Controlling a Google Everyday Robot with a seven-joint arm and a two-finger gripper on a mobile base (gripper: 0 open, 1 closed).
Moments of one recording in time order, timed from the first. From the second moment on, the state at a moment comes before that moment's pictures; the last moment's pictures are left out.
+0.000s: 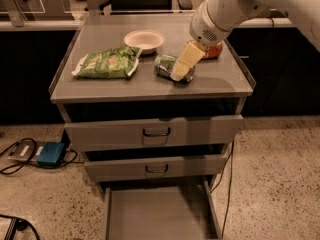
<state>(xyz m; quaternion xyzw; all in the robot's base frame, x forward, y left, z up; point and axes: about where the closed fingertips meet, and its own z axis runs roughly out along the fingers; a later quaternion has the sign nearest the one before) 0.659 -0.067 0.934 -0.60 0.72 0.03 0.34</state>
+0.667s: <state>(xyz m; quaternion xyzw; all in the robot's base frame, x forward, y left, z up) 0.684 -0.084 0.897 -0.57 0.74 0.04 0.36</state>
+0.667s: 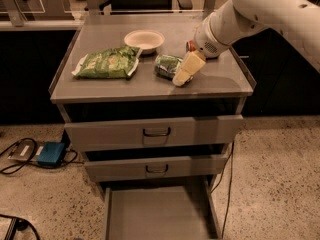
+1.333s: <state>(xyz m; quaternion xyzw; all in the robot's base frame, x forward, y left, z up) 0.715 -0.073 0.839 -0.55 0.77 0.07 0.33</state>
